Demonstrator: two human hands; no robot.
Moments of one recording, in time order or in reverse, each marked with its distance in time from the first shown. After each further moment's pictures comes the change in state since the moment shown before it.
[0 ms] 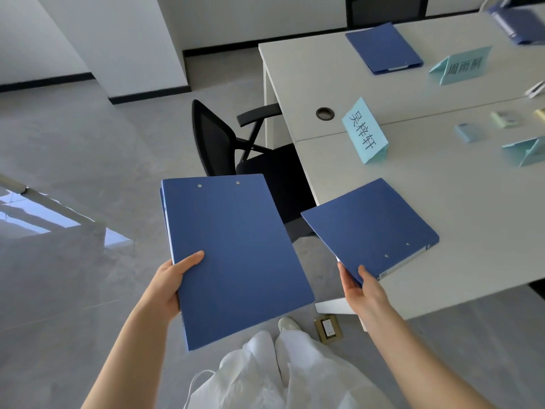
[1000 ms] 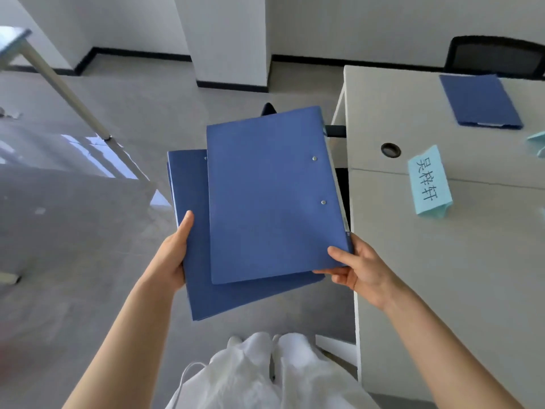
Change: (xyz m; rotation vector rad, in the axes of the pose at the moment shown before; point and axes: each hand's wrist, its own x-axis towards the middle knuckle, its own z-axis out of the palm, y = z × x) left_hand -0.024 0.018 0.001 -0.267 0.198 0.127; right_hand -0.063 -0.012 0.138 -1.280 -0.842 0.045
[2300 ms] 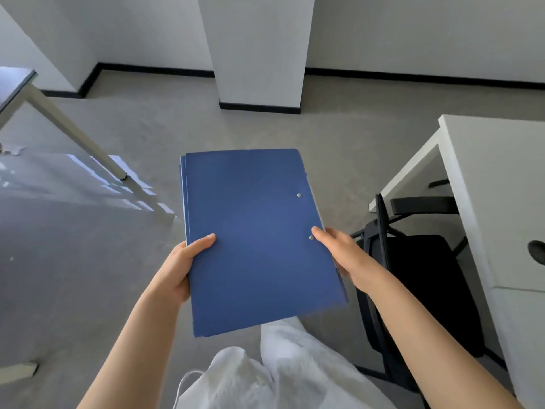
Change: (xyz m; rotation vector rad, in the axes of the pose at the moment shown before) left_hand 0.333 0.344 -0.136 0.052 -0.141 -0.043; right_hand 0.433 -0.186 0.270 -0.357 0.109 0.112
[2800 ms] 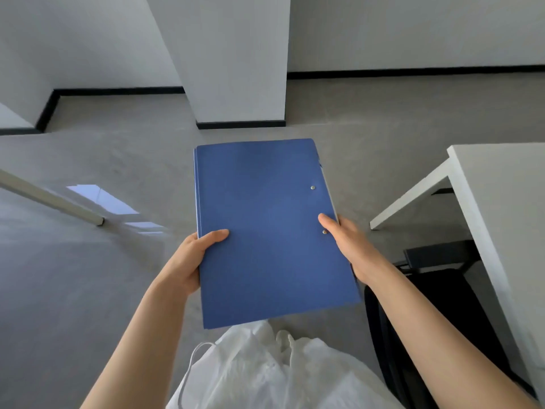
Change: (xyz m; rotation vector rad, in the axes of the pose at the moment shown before) left_hand 0.189 0.186 0.079 0.157 -0.082 -0.051; right_hand 0.173 -0.156 -0.056 0.161 0.222 -0.064
